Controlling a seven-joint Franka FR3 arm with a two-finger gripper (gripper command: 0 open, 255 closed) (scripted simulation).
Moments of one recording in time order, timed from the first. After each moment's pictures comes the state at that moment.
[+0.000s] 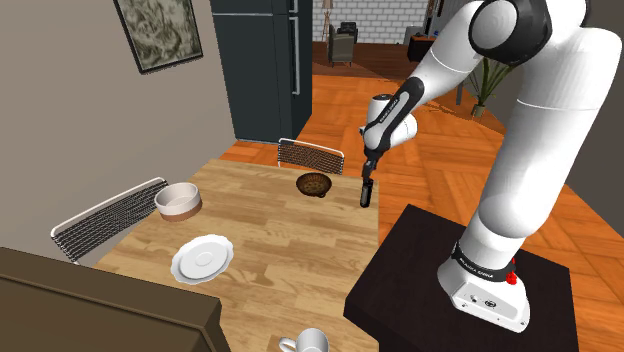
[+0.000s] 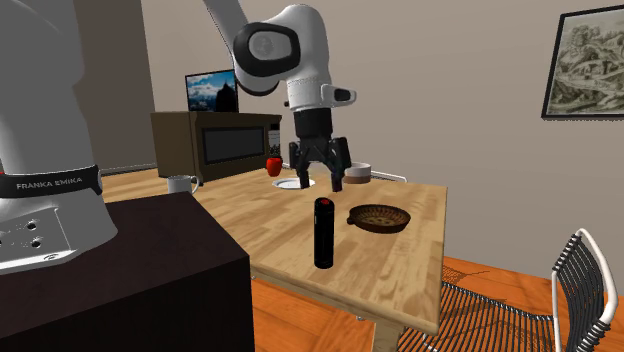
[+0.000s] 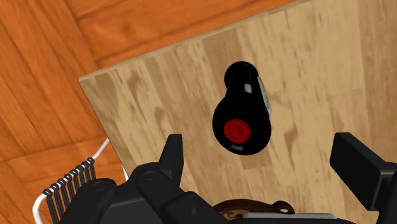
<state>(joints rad) -0.13 0.11 -0.33 -2.55 -0.11 2.75 -0.49</state>
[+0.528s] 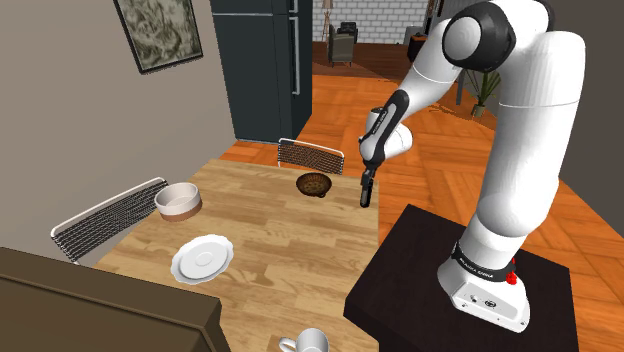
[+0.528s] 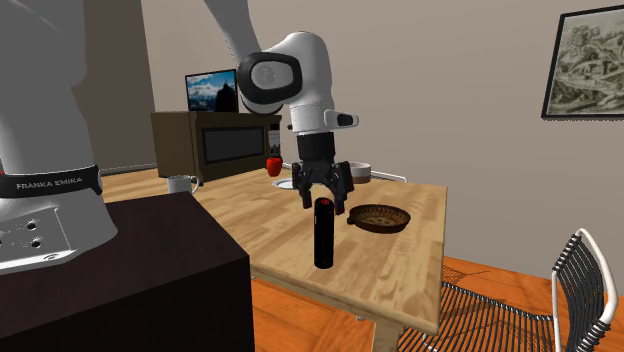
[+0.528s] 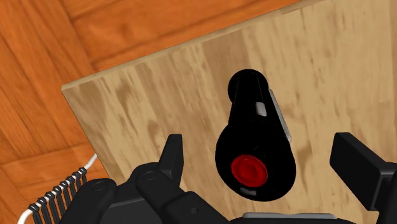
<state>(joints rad) -0.17 0.25 -0.29 -2.53 -0.03 2.87 -0.56</state>
